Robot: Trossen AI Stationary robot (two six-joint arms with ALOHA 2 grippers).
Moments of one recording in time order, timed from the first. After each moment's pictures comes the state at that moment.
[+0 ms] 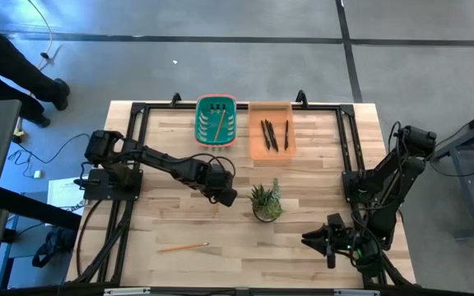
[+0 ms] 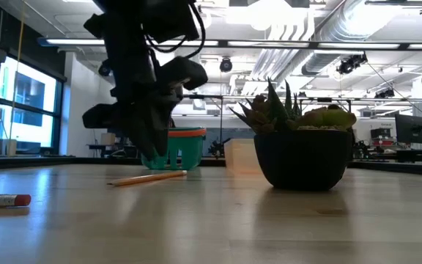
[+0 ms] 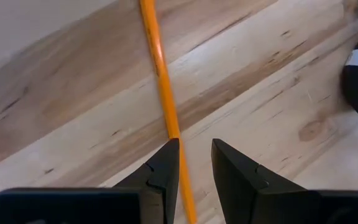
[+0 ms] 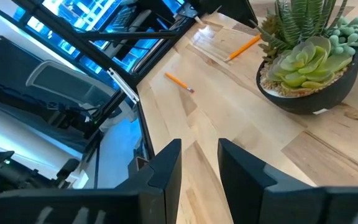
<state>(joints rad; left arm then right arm) 0.00 1.76 1.06 -0.52 -0.01 -1.18 1.15 1.37 0.69 -0.06 1.08 1.48</state>
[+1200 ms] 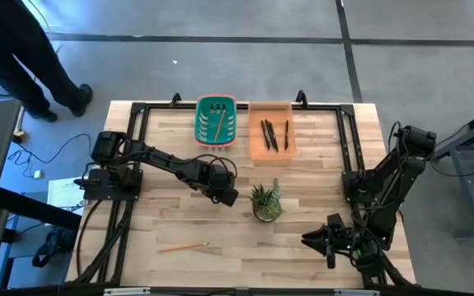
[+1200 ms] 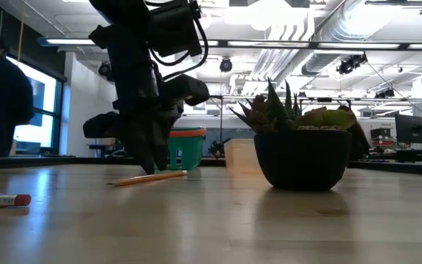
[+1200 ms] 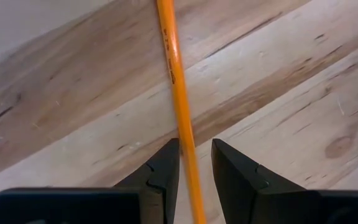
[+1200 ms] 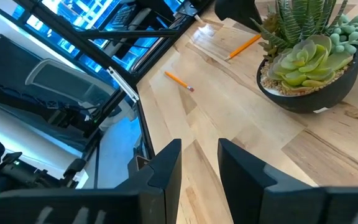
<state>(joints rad) 0.02 1.82 1.06 -0.50 -0.01 -1.19 1.15 1.37 0.69 -0.05 1.07 1.48</state>
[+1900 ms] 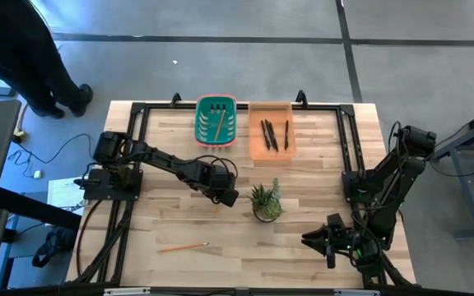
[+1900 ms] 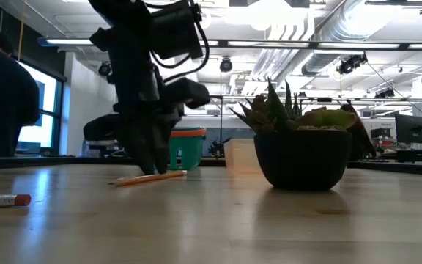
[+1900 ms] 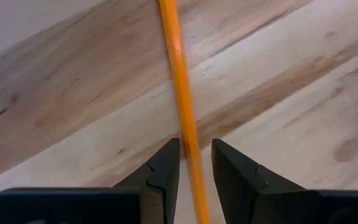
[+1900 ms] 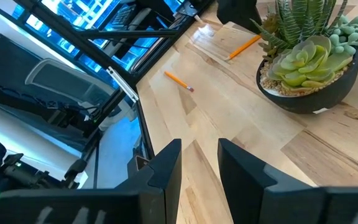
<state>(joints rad) 0.02 1.84 1.06 -0.49 -0.01 -1.19 1.15 1.37 0.69 -0.06 1.07 1.48</state>
